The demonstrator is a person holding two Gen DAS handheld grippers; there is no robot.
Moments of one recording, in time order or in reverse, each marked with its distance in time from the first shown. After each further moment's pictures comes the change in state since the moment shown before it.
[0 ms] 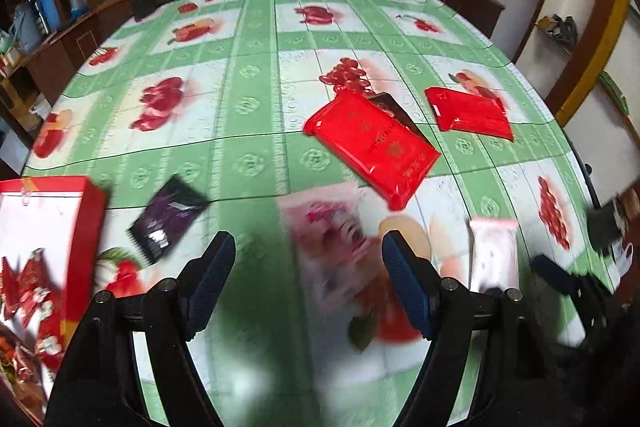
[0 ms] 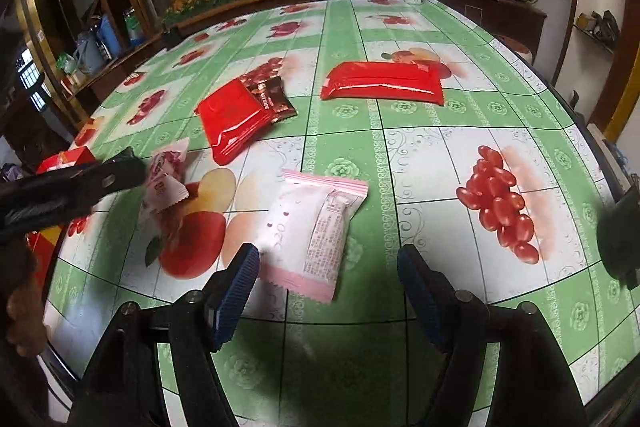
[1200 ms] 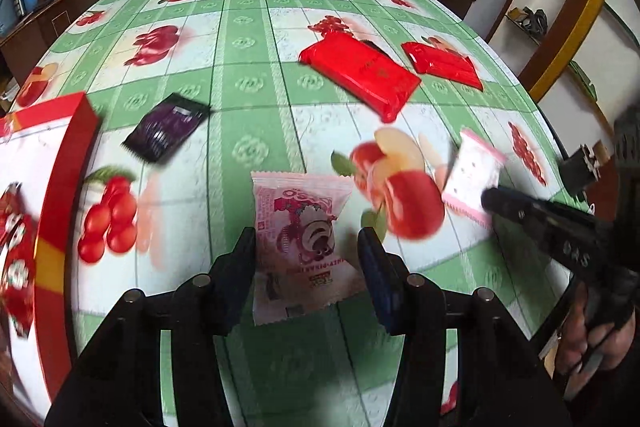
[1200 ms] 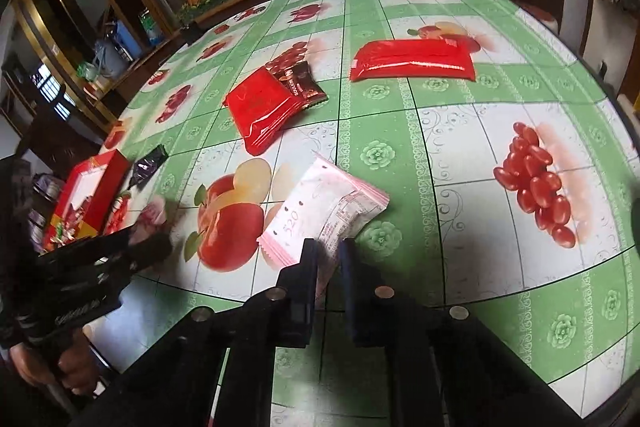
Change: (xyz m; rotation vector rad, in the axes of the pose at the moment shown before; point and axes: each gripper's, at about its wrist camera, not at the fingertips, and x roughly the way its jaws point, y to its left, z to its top) left arm -0.015 0.030 -0.061 0.017 0.026 -0.146; right arm -0.002 0.005 0.003 0.041 0.061 0.136
